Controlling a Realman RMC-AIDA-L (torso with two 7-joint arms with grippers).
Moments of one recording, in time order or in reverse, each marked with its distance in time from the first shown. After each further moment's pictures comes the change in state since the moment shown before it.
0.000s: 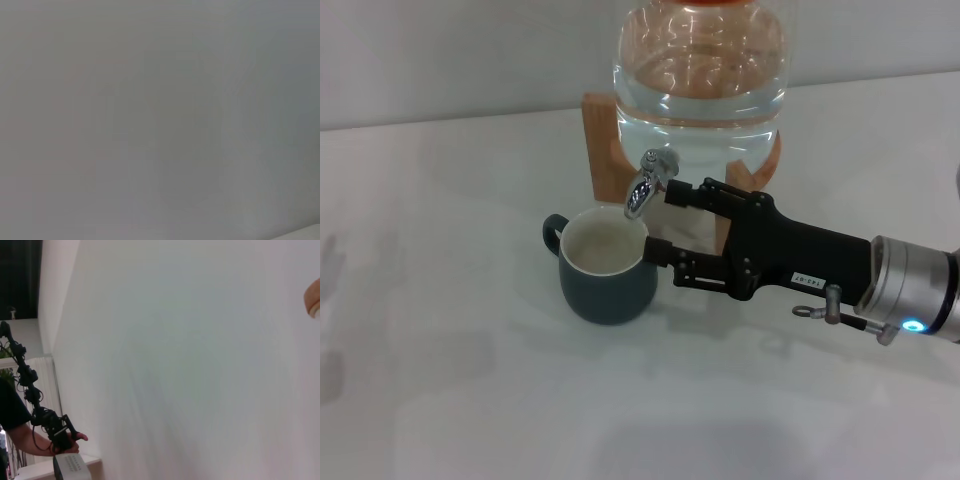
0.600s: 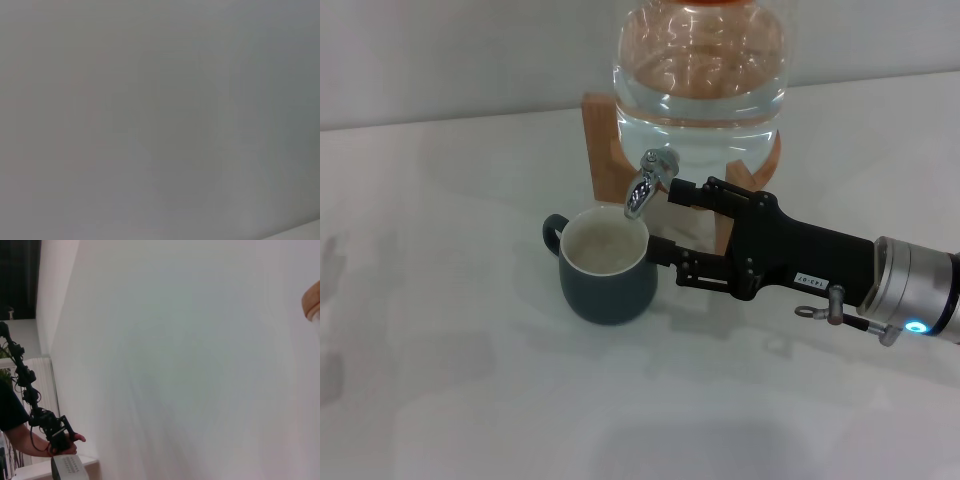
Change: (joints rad) left arm 0.003 0.000 0.000 0.000 0.005 -0.001 0.000; right arm -0.015 0.000 0.002 -0.017 0.000 -0.003 -0.002
